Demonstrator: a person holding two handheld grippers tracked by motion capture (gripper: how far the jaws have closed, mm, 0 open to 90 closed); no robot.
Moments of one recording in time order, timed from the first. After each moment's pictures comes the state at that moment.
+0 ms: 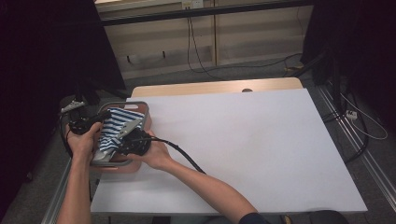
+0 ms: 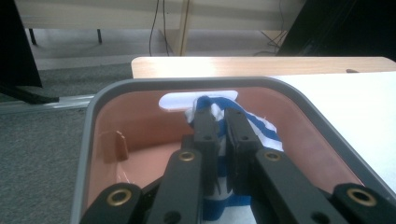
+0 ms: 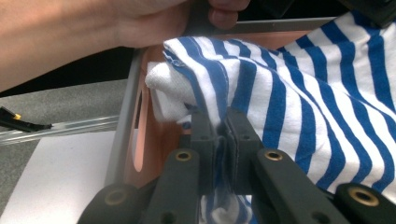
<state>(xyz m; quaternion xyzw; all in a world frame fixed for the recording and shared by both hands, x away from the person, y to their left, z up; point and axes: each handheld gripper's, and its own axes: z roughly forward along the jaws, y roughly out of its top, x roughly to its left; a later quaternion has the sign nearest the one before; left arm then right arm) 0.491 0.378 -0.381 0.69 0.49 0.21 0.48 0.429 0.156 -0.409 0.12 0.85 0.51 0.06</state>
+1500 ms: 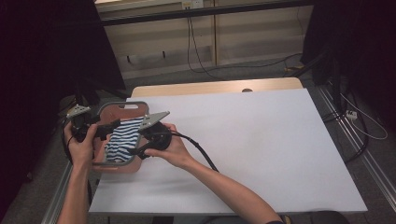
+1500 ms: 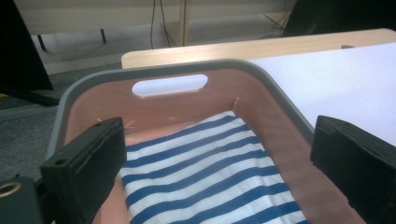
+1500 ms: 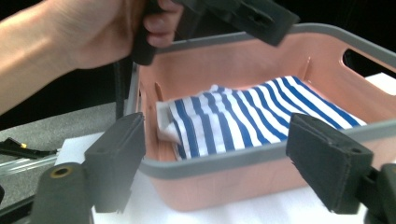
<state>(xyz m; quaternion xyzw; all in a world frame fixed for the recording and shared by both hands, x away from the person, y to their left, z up) 0.452 0.352 -0.367 0.72 0.48 0.23 0.45 0.422 0.092 -0.391 0.17 0.82 0.55 0.05</state>
